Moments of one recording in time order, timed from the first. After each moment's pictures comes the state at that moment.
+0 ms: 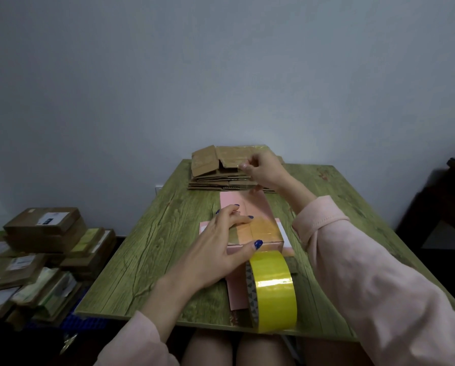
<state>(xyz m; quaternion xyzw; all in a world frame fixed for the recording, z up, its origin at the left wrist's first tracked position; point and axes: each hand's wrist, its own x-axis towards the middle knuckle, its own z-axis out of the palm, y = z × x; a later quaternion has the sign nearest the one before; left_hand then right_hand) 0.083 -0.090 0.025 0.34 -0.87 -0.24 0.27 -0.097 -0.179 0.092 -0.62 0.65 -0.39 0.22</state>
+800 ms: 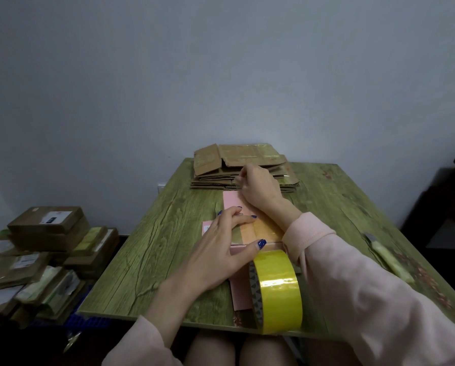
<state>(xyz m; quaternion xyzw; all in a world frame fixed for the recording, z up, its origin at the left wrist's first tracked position) 0.082 -0.090 0.022 0.35 -0.86 -0.25 0.28 -0.075 -0.179 0.054 -0.66 0.69 -0.31 -0.01</state>
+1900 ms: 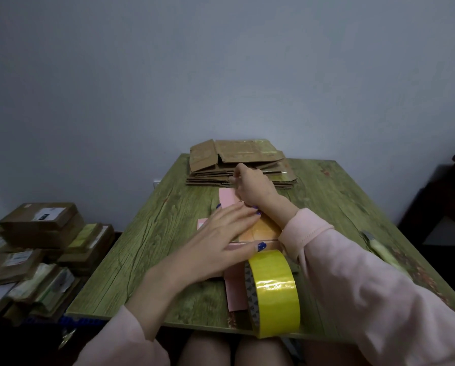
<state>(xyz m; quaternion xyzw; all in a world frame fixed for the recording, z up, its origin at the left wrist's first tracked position) 0.082 -0.101 0.036 0.28 -0.92 -0.19 0.20 -0.079 -0.190 0.046 -0.67 0.70 -0.24 0.04</state>
